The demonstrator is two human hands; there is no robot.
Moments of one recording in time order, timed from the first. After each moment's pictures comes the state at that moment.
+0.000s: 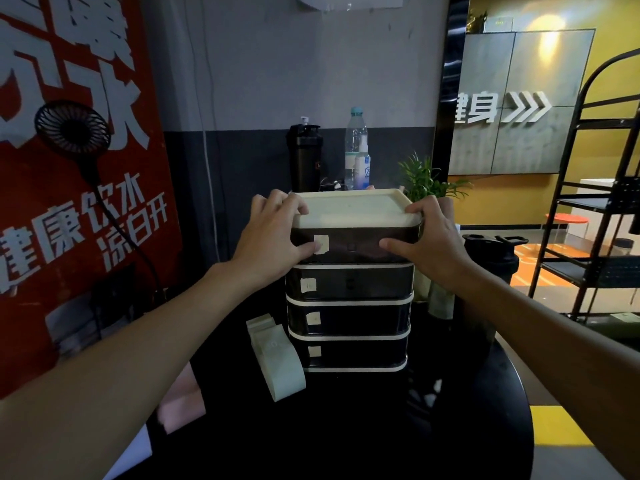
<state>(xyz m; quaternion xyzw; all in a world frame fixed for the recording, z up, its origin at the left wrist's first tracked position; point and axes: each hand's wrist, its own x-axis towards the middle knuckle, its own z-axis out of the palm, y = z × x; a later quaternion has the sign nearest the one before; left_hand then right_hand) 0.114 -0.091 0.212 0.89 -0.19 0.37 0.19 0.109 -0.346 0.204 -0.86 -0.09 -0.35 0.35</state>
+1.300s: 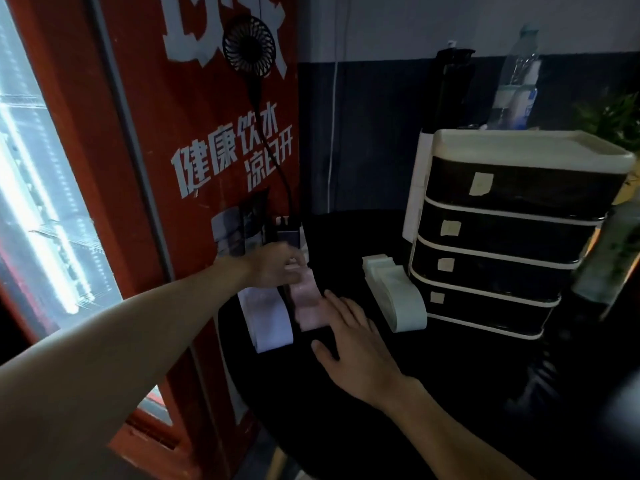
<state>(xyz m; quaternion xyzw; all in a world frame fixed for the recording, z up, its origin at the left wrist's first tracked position) 0.074 0.129 0.088 0.99 -0.11 -0.01 0.13 0.021 -0.103 0.003 -0.90 -0.36 -0.04 0.24</state>
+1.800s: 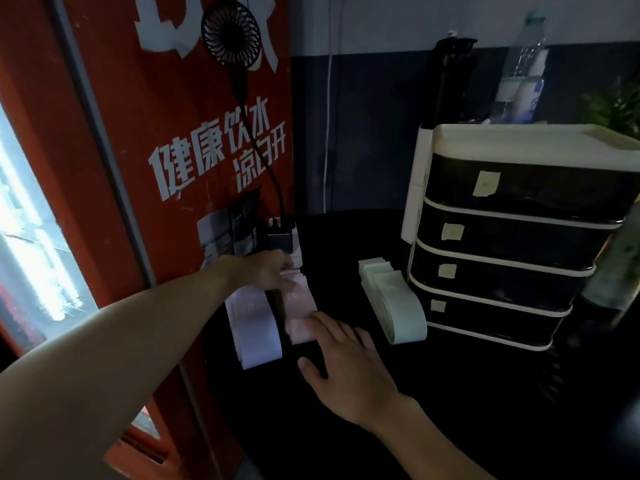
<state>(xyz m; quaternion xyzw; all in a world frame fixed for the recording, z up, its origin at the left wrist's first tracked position) 0.129 0.145 0.060 0.99 0.00 -0.09 0.14 0.025 -0.103 -0.003 -0.90 -0.38 -0.06 0.21</state>
